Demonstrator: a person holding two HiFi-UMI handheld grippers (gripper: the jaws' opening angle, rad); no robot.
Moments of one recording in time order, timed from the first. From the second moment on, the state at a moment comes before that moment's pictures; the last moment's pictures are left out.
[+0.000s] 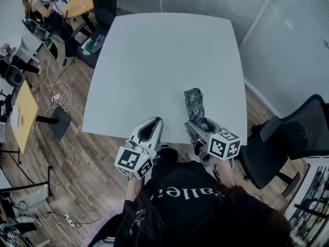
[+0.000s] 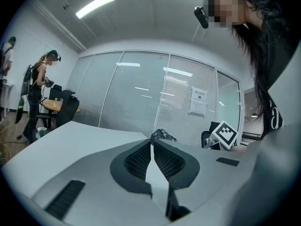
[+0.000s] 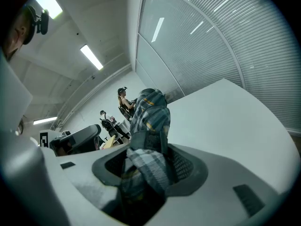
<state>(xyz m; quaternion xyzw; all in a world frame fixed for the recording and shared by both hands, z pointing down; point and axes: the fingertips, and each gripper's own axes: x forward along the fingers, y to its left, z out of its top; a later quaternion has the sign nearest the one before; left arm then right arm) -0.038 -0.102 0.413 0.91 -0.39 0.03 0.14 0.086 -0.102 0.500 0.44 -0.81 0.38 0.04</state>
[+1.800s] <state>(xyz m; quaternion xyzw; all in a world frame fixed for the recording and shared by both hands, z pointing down) -0.151 -0.225 0.460 0.86 -0.47 0.03 0.22 0.001 -0.445 0.675 0.41 -0.77 0.34 0.35</state>
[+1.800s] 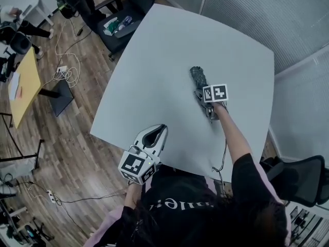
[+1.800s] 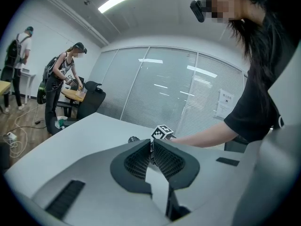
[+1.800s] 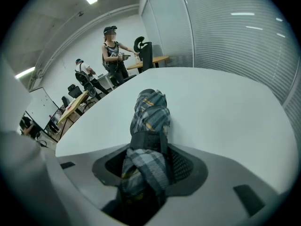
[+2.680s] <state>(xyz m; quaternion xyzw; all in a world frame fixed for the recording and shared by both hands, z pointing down) -0.151 -0.224 0.463 0.85 -0.48 0.04 0.21 0.017 -0.437 0.673 0.43 -0.77 0.35 0.30</state>
